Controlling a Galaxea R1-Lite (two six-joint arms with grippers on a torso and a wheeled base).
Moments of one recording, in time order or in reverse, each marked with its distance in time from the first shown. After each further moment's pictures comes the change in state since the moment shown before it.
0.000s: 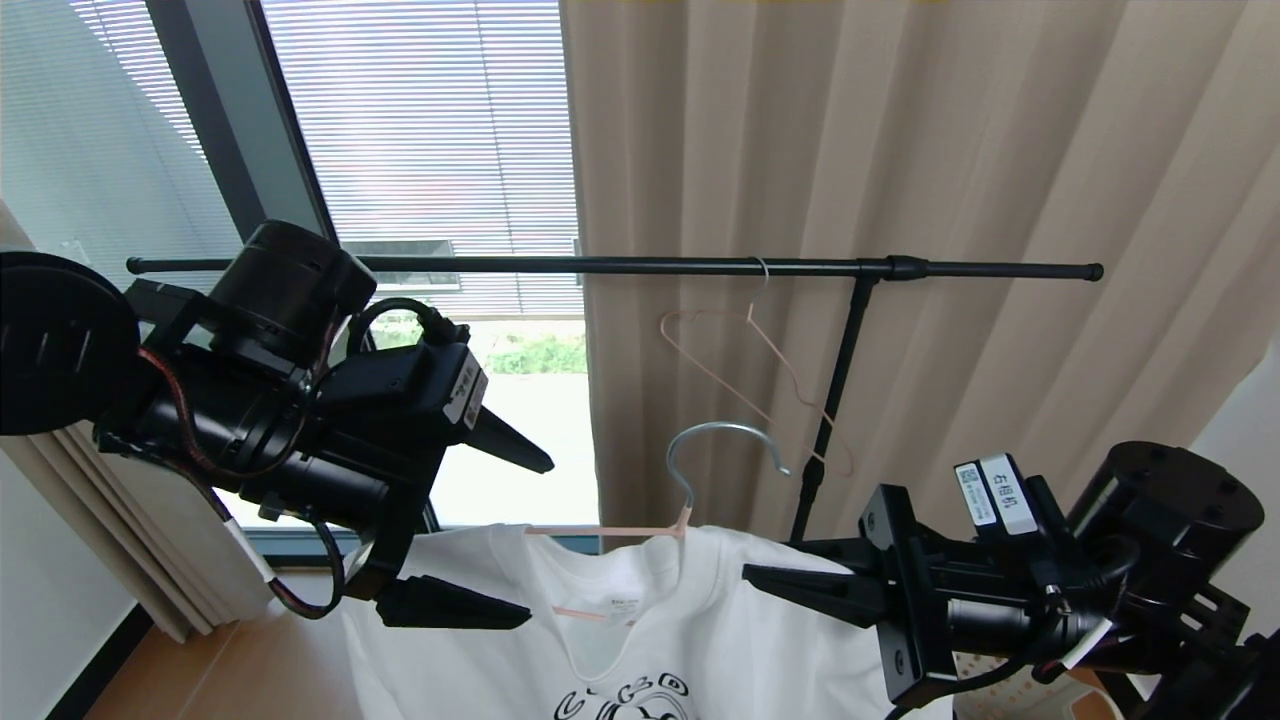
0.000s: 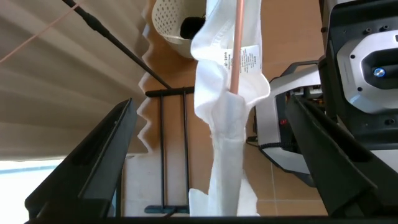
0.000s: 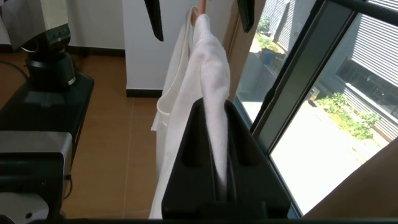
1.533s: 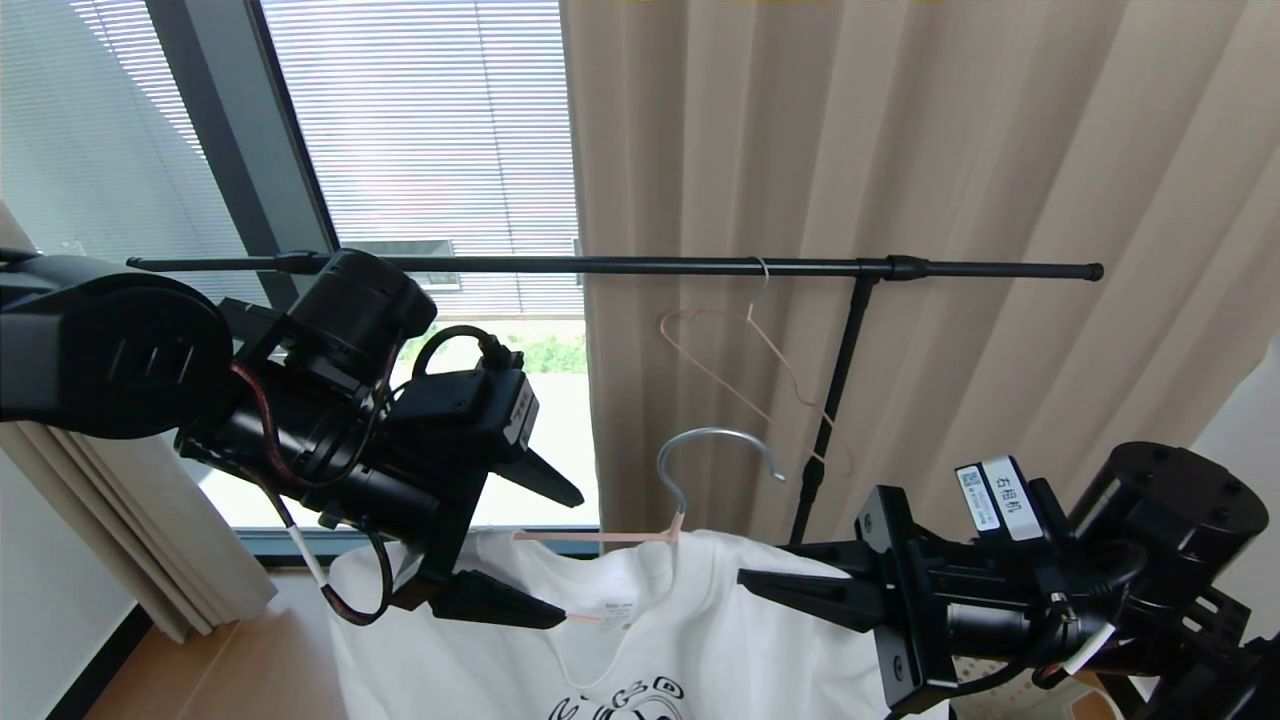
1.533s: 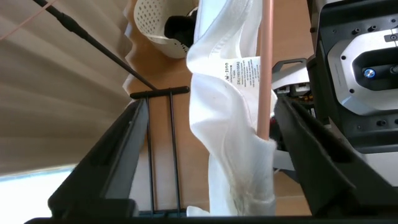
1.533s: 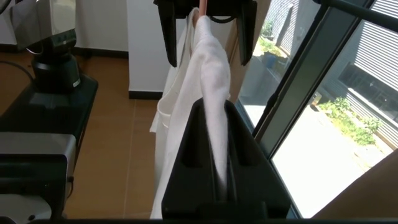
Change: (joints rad) left arm -0.049 0.073 -0.021 0.001 0.002 -0.009; right arm 0.020 -0.006 -0.004 -0.004 0.000 0.000
